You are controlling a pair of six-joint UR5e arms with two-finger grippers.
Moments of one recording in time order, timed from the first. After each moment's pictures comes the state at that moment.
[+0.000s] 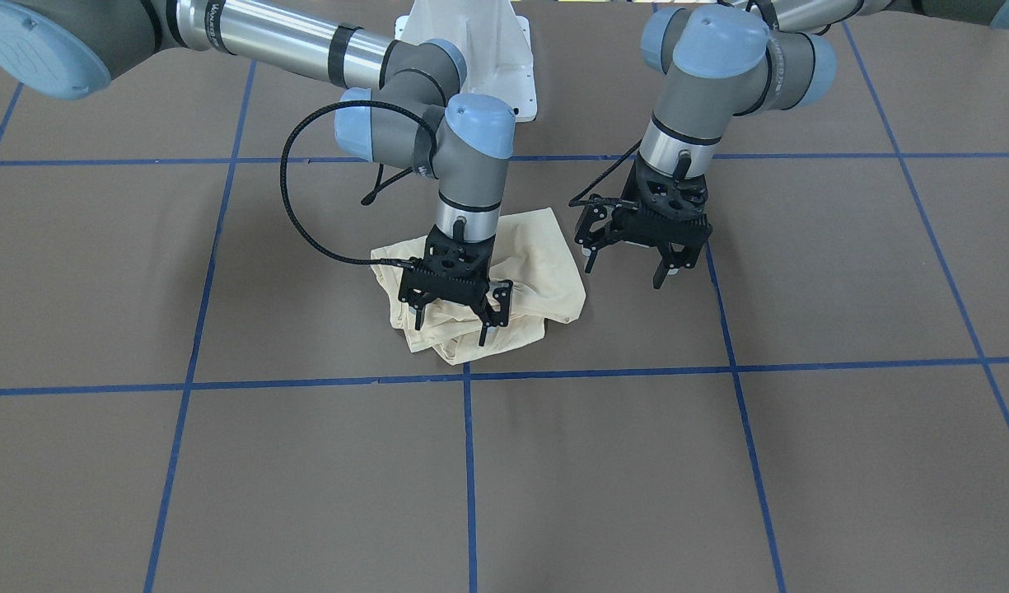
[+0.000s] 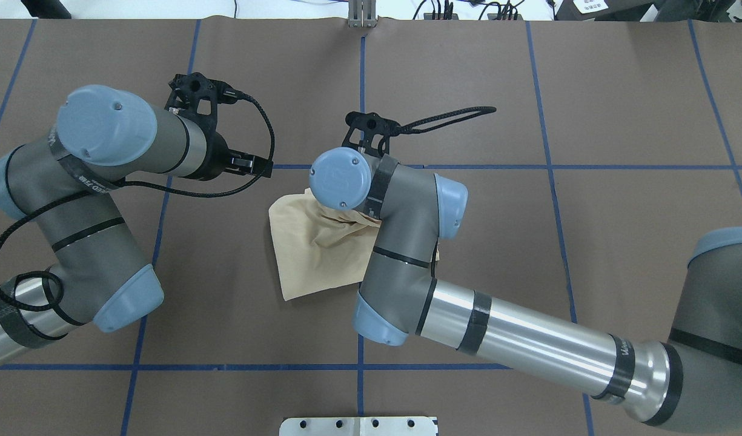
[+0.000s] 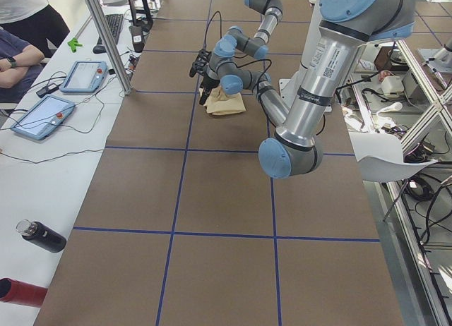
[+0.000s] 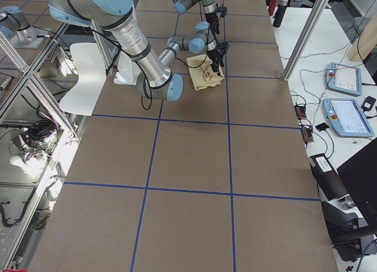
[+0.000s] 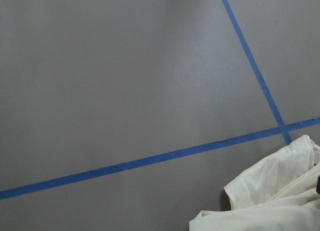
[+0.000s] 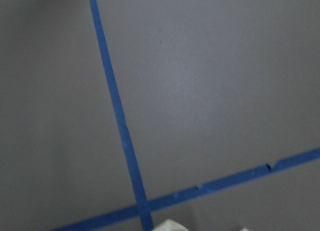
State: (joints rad) left arm -0.68 -2.03 -1.84 -1.84 -1.78 -0.94; right arm 0.49 -0.63 1.29 -1.50 1.38 1.50
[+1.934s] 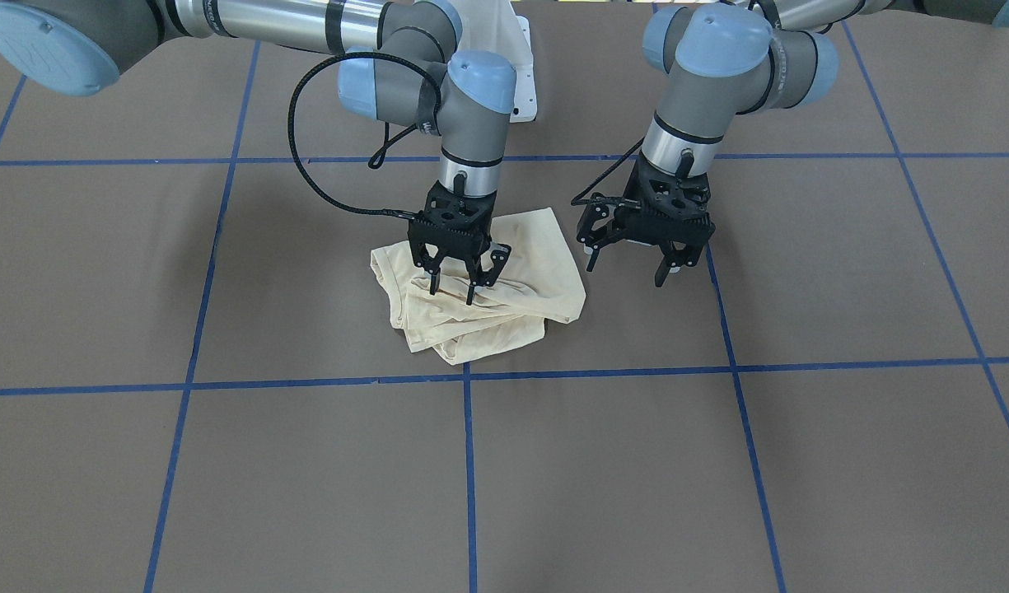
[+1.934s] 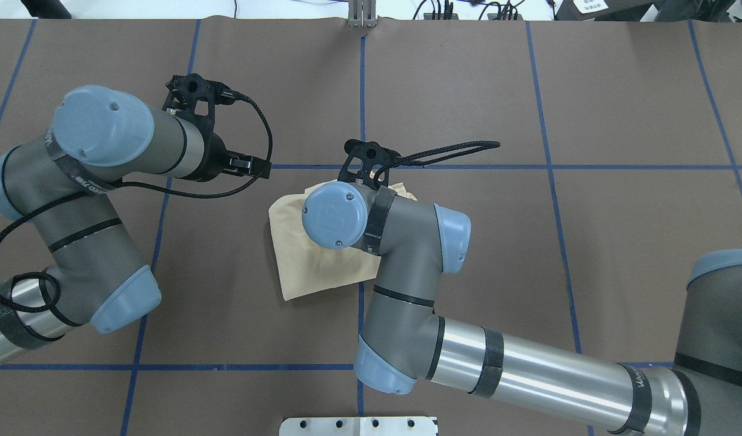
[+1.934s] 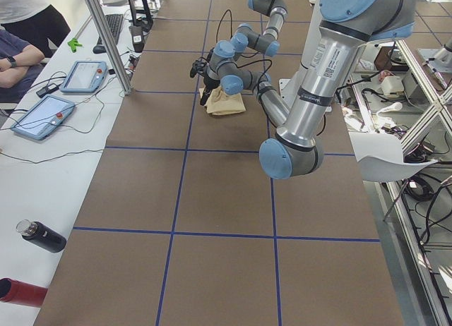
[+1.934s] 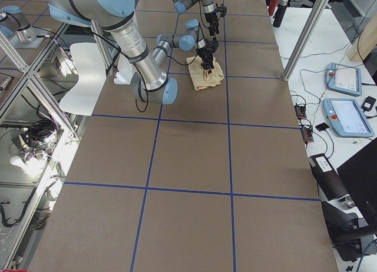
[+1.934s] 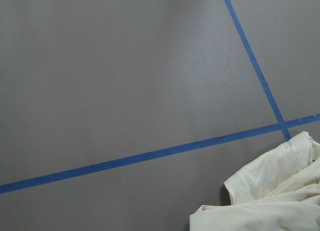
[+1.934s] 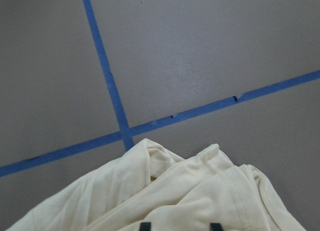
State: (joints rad) left arm -0.68 -2.02 -1.84 -1.84 -1.78 -0.94; right arm 0.39 -0.71 1.46 -1.62 1.36 1.62
